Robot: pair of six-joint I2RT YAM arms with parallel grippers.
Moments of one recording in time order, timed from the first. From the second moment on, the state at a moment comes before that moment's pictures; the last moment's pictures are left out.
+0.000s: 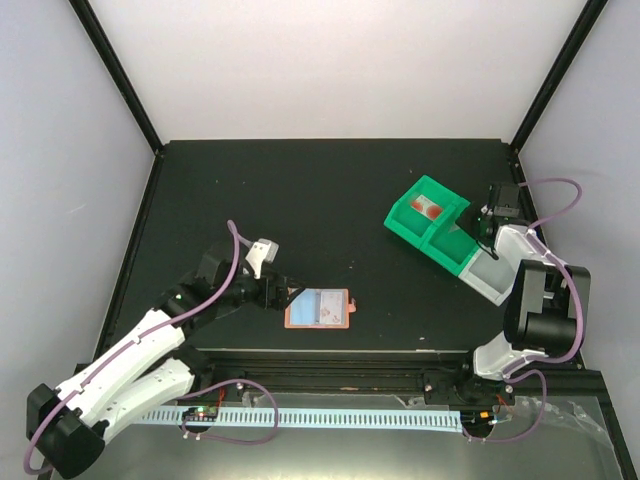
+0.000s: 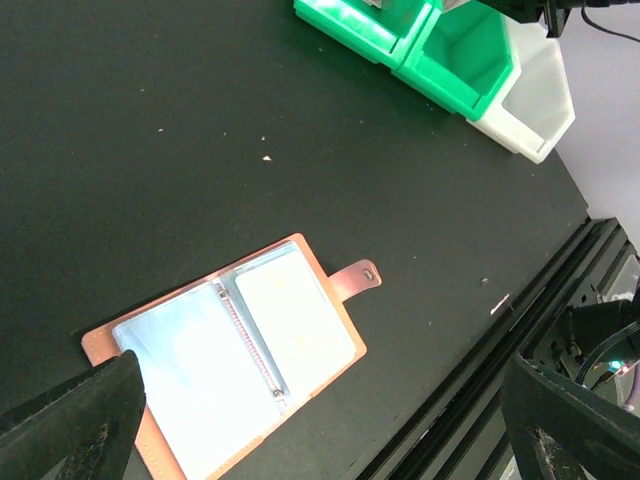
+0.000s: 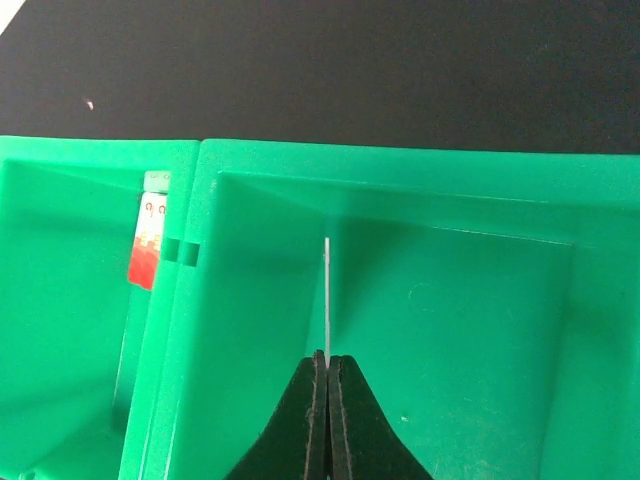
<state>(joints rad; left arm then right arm) -0.60 0.79 0.59 -0.42 0.37 -0.45 -0.16 1.56 0.93 -0.24 -0.14 0.56</state>
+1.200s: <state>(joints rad) -0.60 0.87 0.61 -0.45 0.42 -0.44 -0.16 1.49 1.00 -0.37 -0.07 0.57</state>
